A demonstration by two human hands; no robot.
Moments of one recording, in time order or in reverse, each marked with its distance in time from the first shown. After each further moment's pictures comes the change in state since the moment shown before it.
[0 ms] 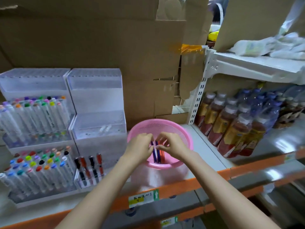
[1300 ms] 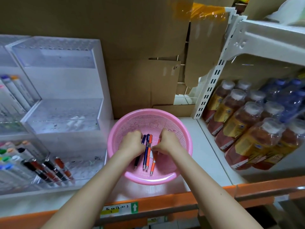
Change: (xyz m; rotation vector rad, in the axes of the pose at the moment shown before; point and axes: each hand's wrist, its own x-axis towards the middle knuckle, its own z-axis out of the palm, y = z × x) left_hand 0.061 -0.005 0.067 -0.109 -0.145 -0.475; right_hand 0.052 0.057 0.018 -0.053 -0.230 0.402
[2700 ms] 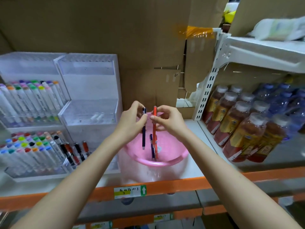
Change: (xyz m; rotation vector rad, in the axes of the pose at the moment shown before) left_hand -0.065 0.012 -0.087 -0.472 0.349 0.369; right_hand -0.050 -0.040 -0.050 0.756 0.137 -0.437
